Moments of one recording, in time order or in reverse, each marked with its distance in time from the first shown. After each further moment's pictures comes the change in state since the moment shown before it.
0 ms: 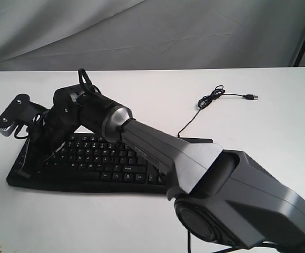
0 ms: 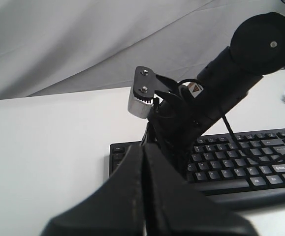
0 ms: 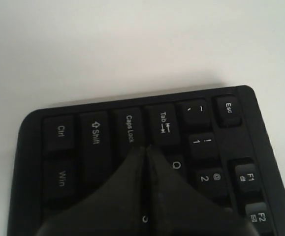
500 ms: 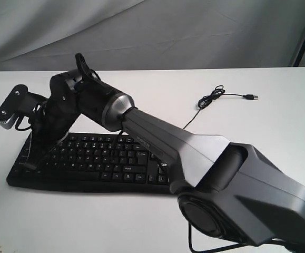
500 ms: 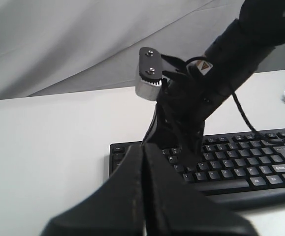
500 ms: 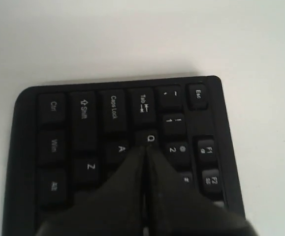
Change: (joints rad) left arm 0.000 0.000 0.000 0.000 0.000 0.000; right arm 0.000 -0.063 -0.005 -0.107 0.102 0.002
